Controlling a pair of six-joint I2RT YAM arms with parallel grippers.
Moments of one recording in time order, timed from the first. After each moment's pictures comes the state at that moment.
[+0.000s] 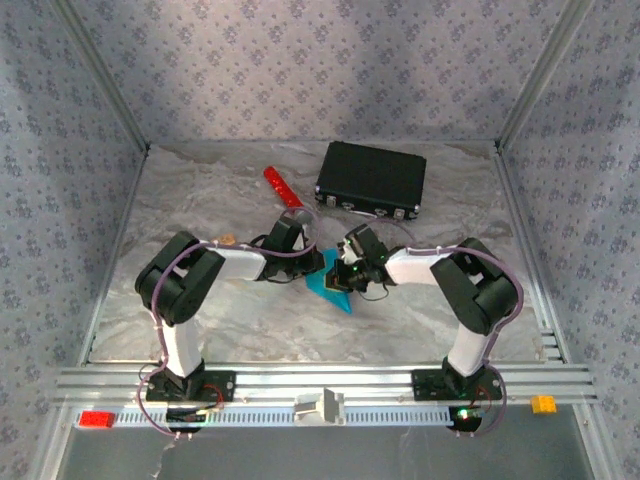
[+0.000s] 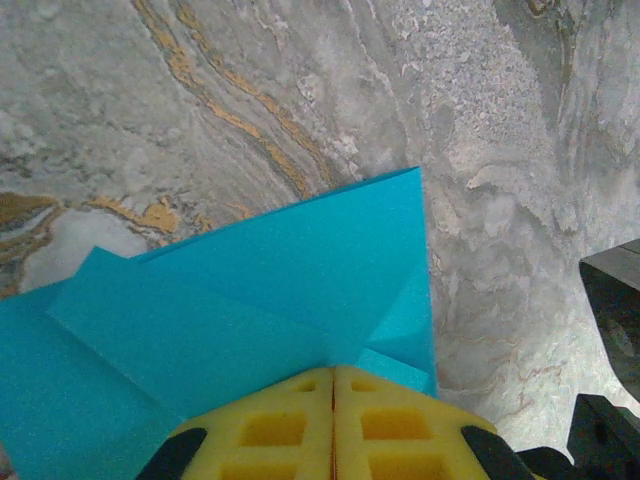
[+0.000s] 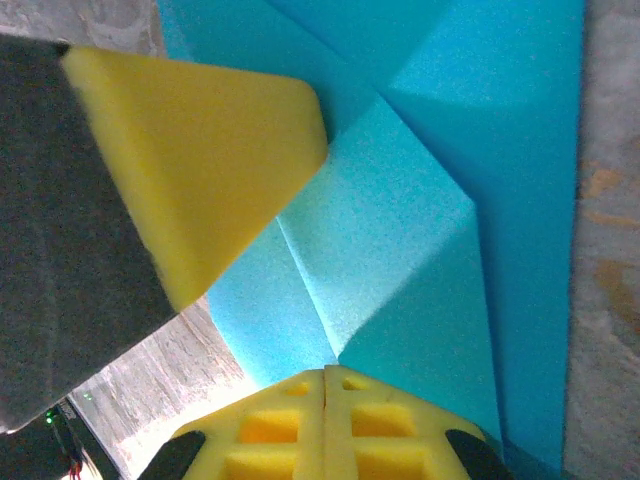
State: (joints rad) left arm -0.66 1.85 0.86 0.16 0.37 -0.87; right arm 0.65 1.75 0.79 -0.02 -0.50 0.77
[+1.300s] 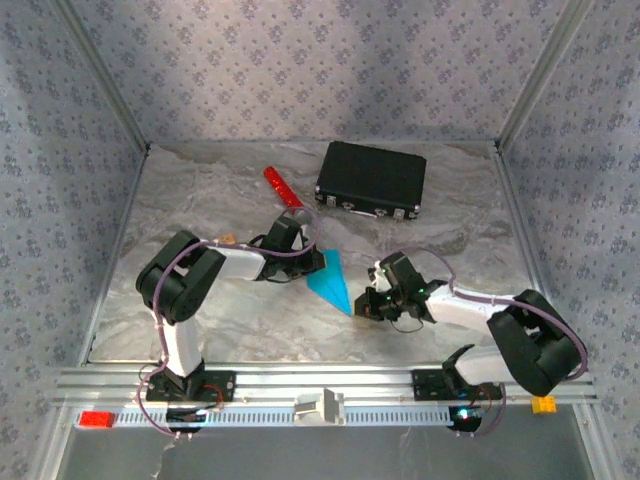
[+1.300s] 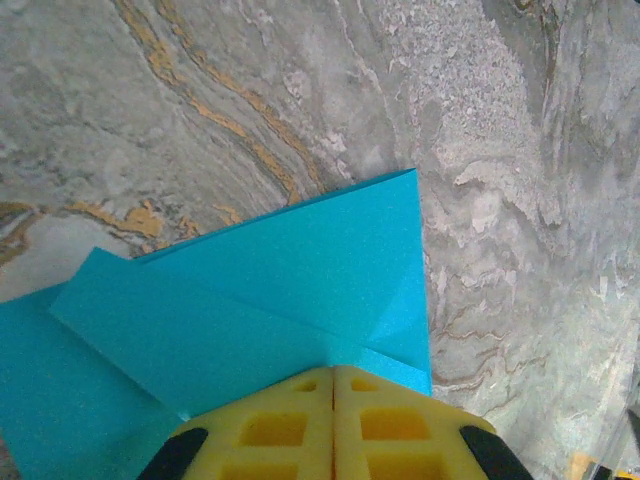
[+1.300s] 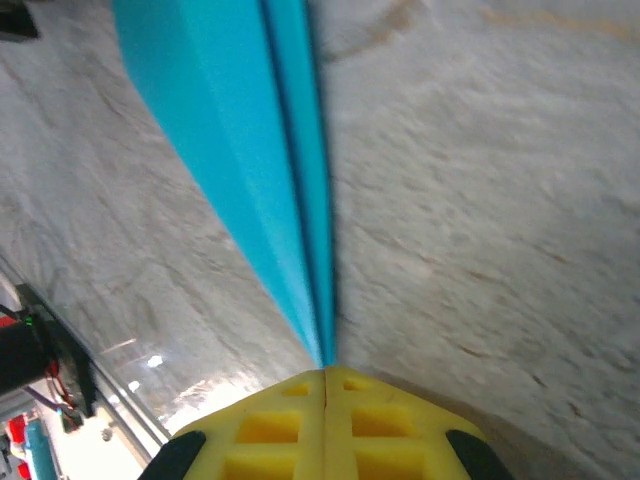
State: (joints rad) left arm -0.64 1.86 0.85 0.19 0.41 -0.87; right arm 0.61 1.33 0.44 -0.08 -0.52 0.76
